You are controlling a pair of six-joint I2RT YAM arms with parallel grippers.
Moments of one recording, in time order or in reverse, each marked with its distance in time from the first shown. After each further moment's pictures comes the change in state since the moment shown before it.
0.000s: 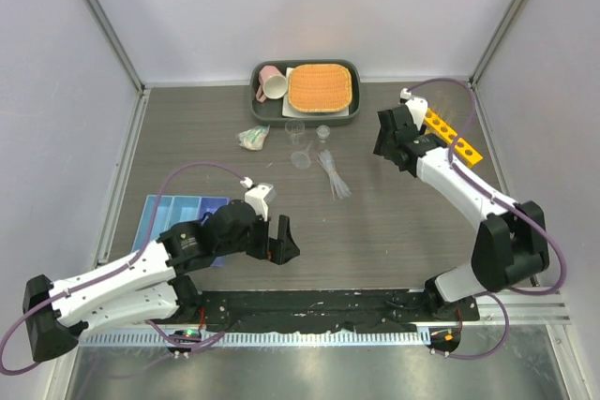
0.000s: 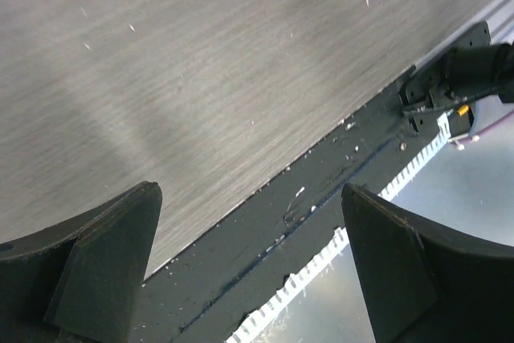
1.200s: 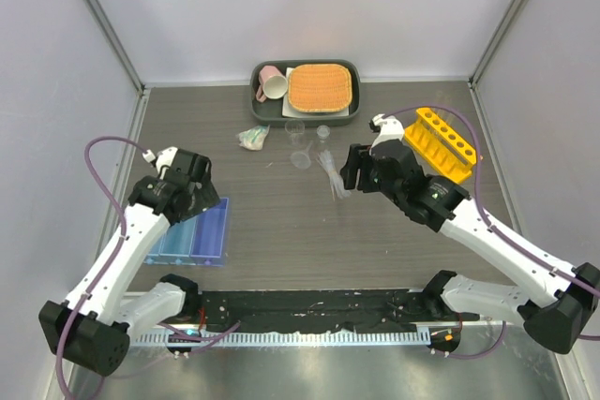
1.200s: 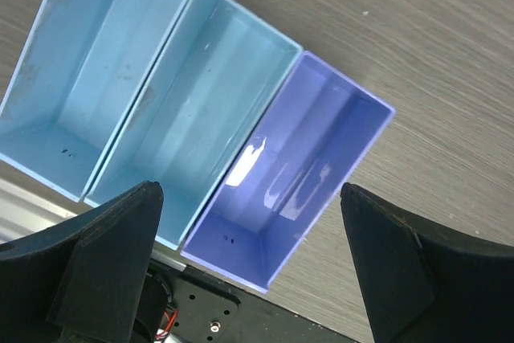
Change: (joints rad) left arm 0.671 0.178 0.359 -0.629 -0.452 -0.065; right arm 0.403 -0.443 -0.124 -0.028 -0.180 -0.022
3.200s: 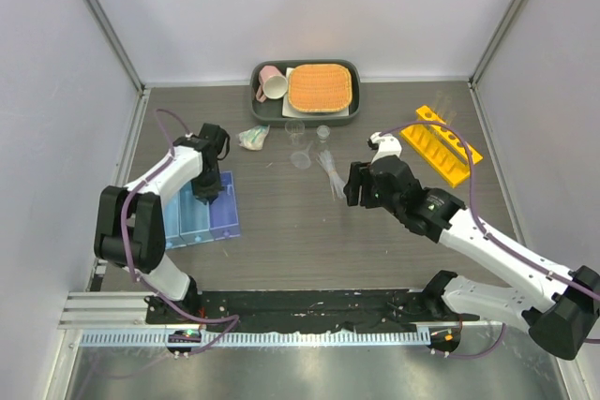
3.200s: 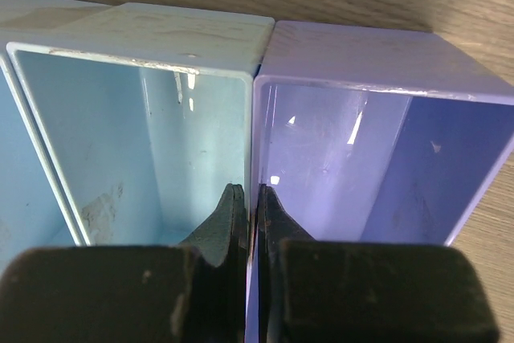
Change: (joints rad) left arm 0.137 0.609 0.109 0.210 0.156 0.310; right arm 0.012 -0.063 -0.159 0.037 -0.024 0.010
